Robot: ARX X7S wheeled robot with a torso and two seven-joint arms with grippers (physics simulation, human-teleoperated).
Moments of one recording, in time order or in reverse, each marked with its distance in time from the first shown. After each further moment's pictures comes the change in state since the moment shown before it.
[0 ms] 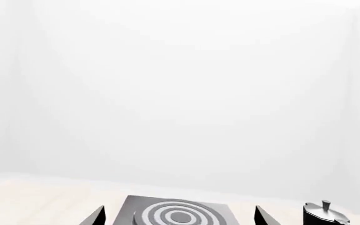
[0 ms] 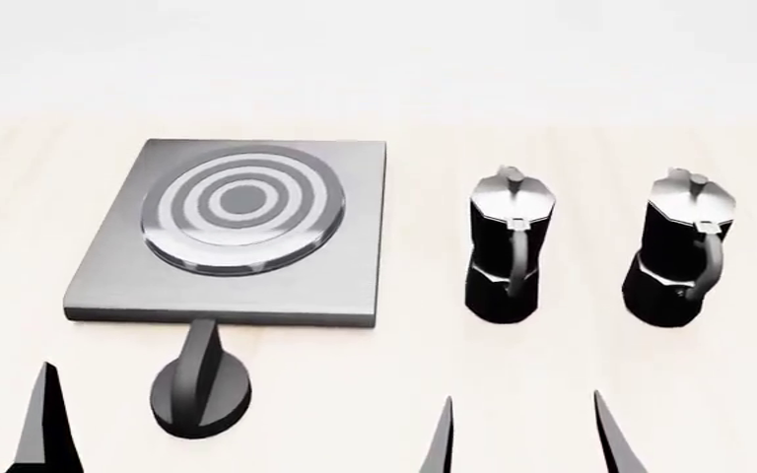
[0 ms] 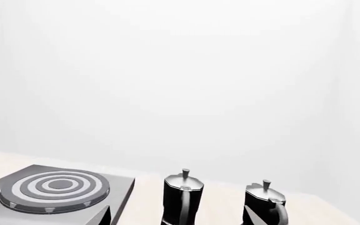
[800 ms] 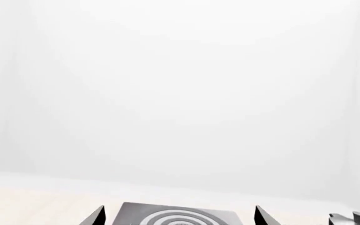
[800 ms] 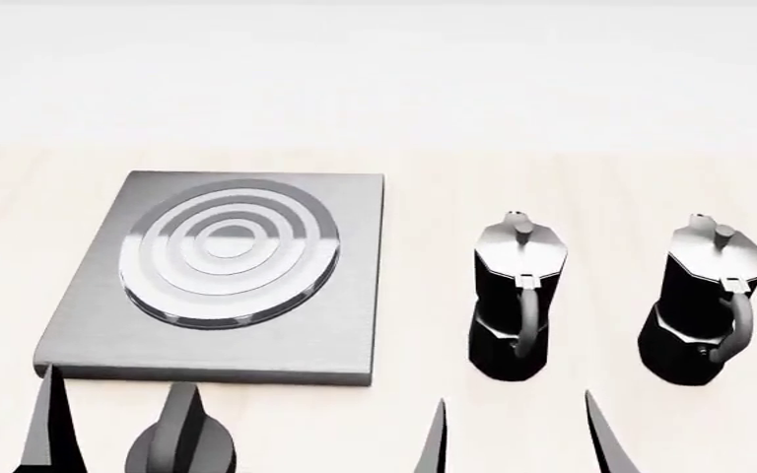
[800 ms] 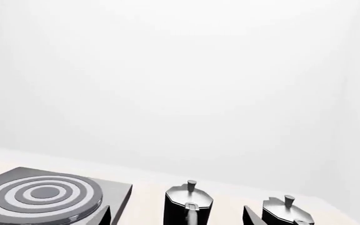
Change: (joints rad) left arm -0.003 -0.021 0.021 -0.013 -0.001 0.008 -0.024; right arm 0.011 0.025 -0.029 0.009 0.002 0.007 0.021
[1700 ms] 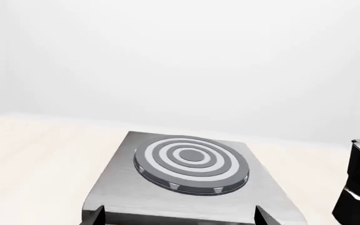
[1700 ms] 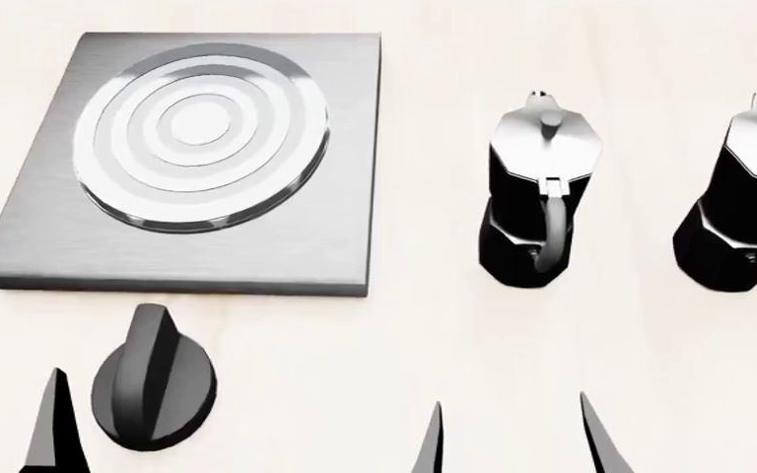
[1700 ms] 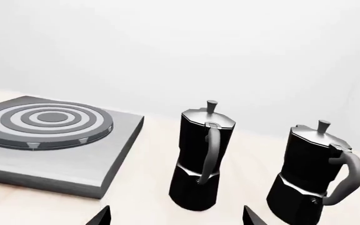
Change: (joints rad) left arm -0.003 -0.025 0.020 0.000 -0.016 -0.009 -0.027; right arm 0.008 0.031 -0.030 0.007 0.015 0.002 0.033
